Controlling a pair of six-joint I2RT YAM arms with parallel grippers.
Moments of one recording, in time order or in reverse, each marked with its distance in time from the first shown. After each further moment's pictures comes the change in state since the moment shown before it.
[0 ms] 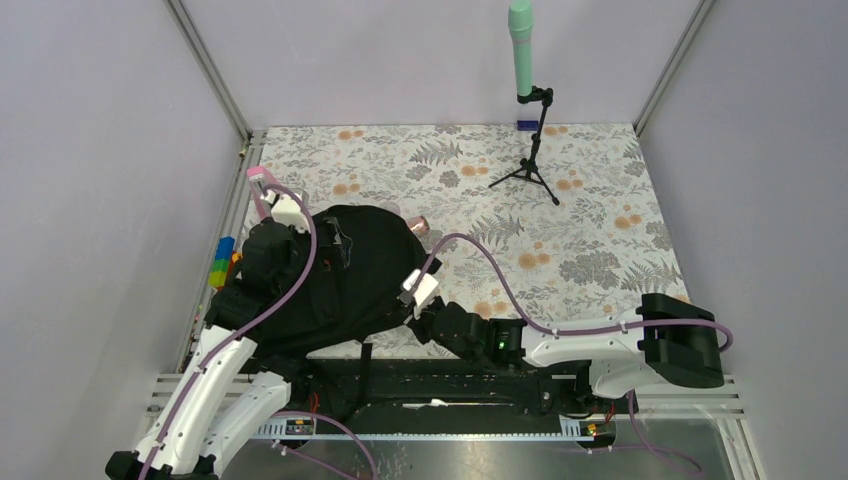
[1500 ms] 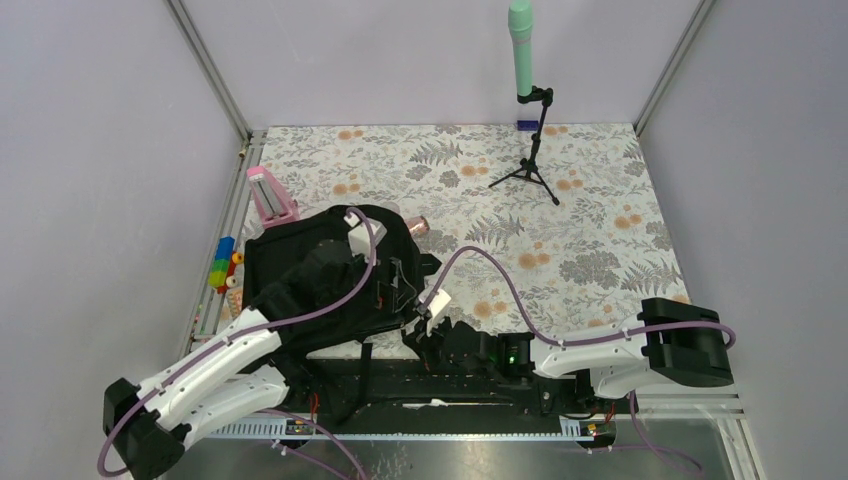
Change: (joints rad) left arm -0.382 0.127 -0.132 0.157 0.201 -0.123; right arm 0.071 -0.052 -0.135 0.034 -0.067 0.306
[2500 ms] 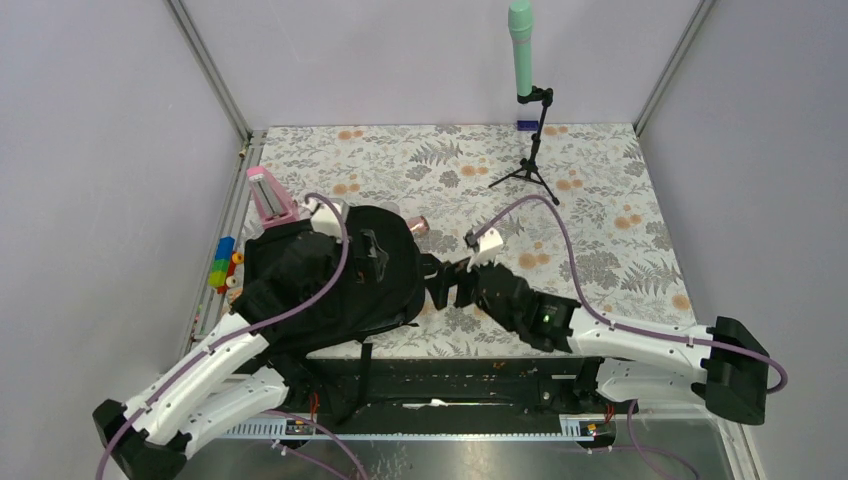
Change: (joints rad) left arm -0.008 -0.043 0.089 -0.078 -0.382 -0.040; right arm -0.286 -0.256 0.060 -0.282 0.051 0.058
